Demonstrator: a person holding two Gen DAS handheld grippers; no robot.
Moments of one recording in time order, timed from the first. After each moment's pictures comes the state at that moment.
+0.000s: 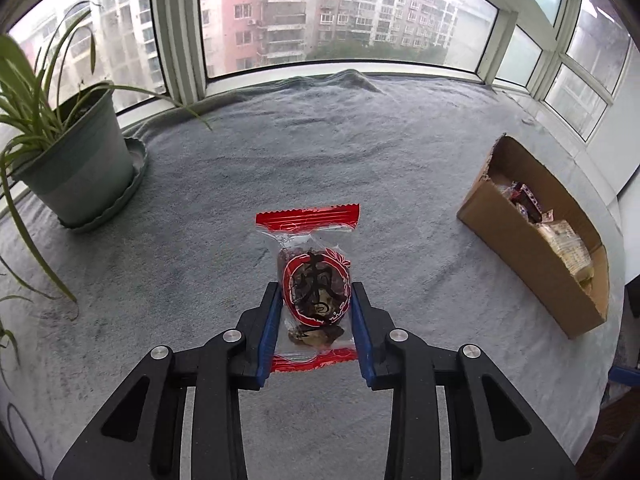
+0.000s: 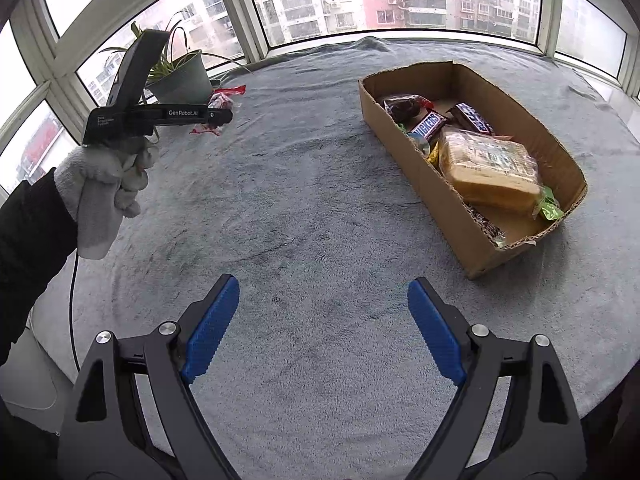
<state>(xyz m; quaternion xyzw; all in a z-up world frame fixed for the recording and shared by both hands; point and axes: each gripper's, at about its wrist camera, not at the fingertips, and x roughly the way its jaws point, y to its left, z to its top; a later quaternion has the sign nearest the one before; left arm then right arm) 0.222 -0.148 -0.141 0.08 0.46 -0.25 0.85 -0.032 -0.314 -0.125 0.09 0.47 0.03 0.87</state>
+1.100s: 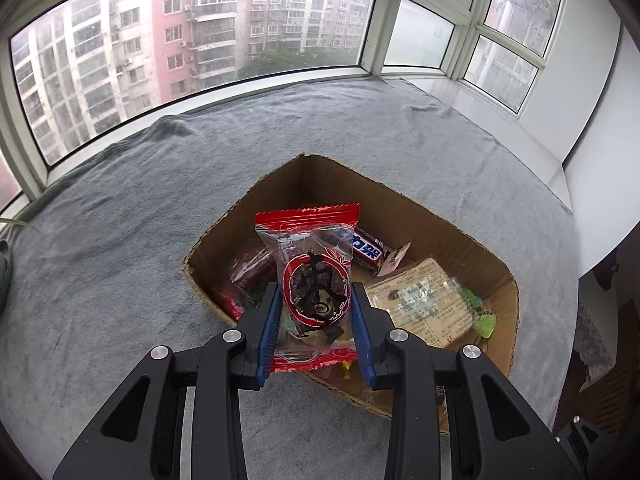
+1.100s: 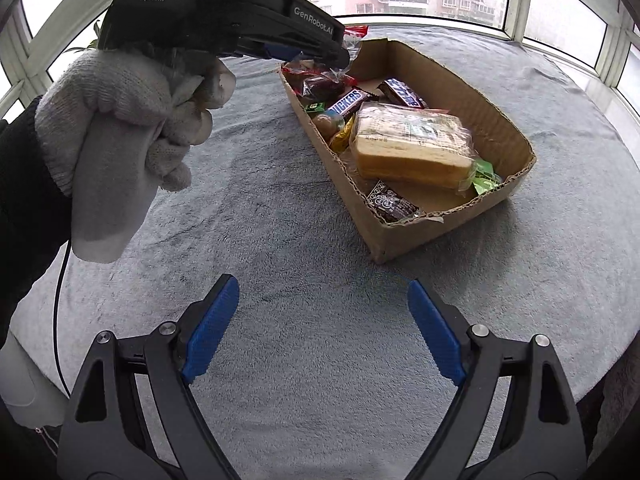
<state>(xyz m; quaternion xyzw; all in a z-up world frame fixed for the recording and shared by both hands) 0.164 -0.358 -0.117 0.10 0.43 -0.36 0.82 -0.044 -0.382 -0.147 0.08 0.49 -0.01 0.87</state>
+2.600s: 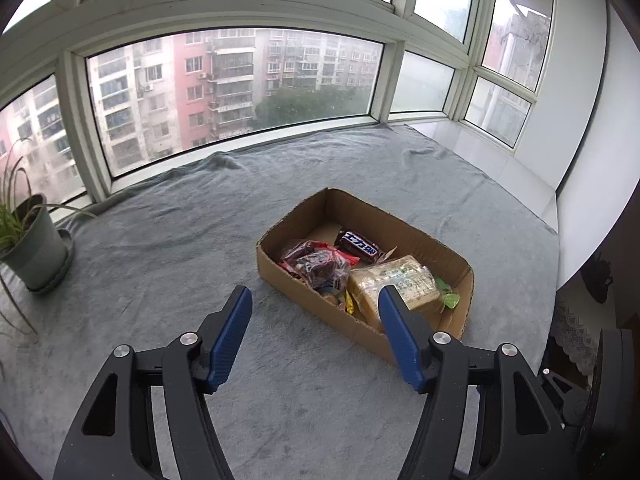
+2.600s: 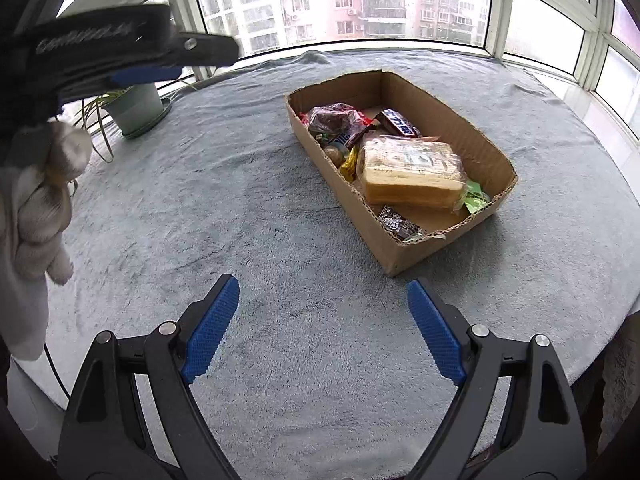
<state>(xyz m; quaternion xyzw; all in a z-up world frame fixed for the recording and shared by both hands) 0.097 -0.263 -0.050 0.07 0.36 -0.33 0.87 -0.054 -0.356 -0.112 0.09 0.45 -0.07 0.88</state>
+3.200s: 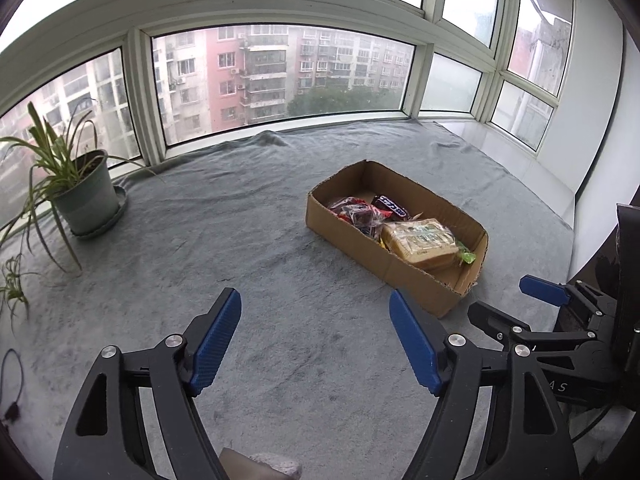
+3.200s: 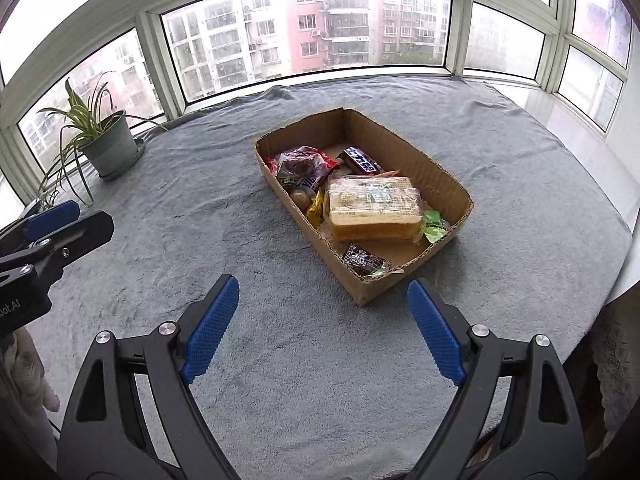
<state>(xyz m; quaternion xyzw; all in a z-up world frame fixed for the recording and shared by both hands) 0.047 -0.199 -0.058 0.06 0.37 -0.28 0.88 -0.051 -0.360 -0.082 0.09 0.42 -0.12 0.89</state>
